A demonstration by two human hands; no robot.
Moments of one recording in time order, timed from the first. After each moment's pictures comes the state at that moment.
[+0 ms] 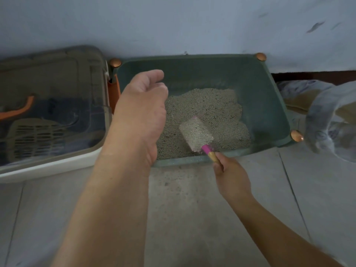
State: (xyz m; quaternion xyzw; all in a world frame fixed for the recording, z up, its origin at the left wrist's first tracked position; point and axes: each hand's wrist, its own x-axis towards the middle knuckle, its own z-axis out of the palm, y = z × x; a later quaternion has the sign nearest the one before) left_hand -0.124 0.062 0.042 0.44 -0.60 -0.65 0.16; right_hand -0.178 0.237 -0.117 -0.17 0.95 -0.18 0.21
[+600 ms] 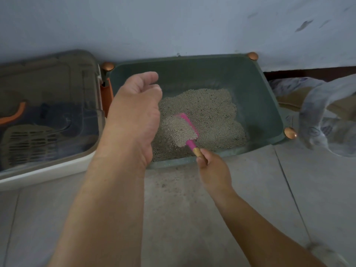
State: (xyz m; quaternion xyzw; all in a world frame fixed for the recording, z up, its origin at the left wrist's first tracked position) left_hand -0.128 0.065 0.043 0.44 -0.60 -0.65 0.15; right_hand -0.175 0.210 -0.127 -0.13 0.93 -0.24 0.23
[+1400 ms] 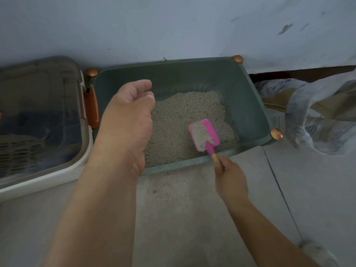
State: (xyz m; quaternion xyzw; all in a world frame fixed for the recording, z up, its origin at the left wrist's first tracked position) left_hand -0.139 0.072 0.038 0.43 -0.60 -0.66 0.14; right_hand -0.193 0.256 -0.124 -0.03 0.96 -0.21 0.18
